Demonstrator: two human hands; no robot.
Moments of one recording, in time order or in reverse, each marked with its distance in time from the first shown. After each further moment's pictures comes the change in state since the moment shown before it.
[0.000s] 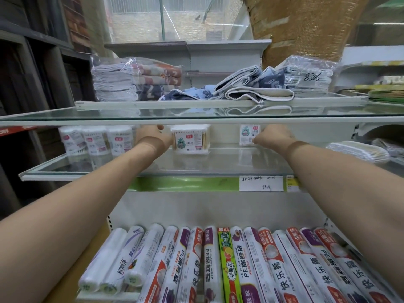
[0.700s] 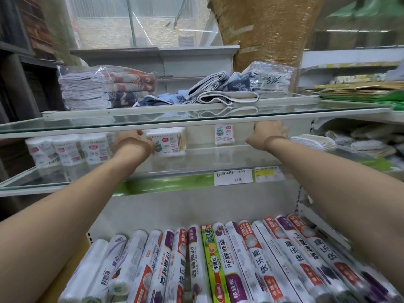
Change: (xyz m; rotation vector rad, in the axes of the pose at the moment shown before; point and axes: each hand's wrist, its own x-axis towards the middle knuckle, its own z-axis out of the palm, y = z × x) left_hand -0.009 0.011 0.004 0.061 -0.002 -0.027; right_hand -0.028 0.042 -0.031 -0.253 0.116 0.015
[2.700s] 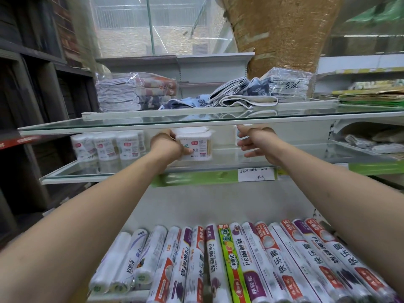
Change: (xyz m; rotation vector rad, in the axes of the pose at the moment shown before) left_hand -0.024 -0.009 -0.012 -0.286 -0.237 0.081; right_hand -0.067 -0.058 -0.016 1.239 -0.322 0.004
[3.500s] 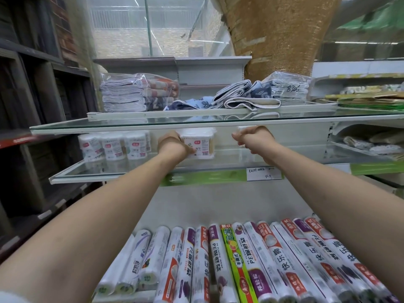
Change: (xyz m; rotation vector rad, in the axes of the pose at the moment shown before) left_hand 0.007 -0.003 -0.004 0.188 0.032 -0.011; right_hand -0.008 -0.006 0.030 -0.247 0.105 -0.106
